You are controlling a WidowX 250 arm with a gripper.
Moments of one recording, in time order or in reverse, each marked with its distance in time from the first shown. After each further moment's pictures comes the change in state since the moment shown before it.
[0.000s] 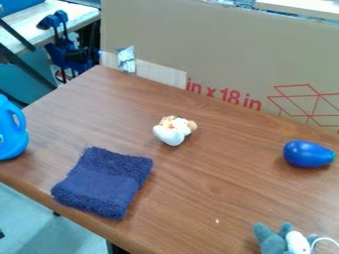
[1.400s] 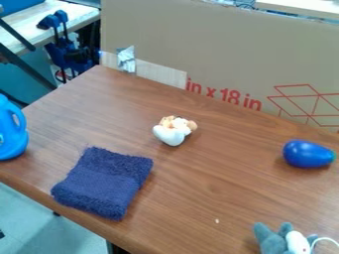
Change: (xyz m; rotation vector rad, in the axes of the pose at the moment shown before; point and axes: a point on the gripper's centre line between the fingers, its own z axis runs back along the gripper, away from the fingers) arm 0.041 0.031 -0.051 -0.070 -0.021 0.212
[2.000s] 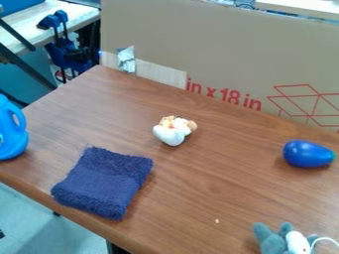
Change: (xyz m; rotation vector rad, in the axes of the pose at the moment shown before) arm 0.007 -0.023 0.001 -0.116 -0.002 0.034
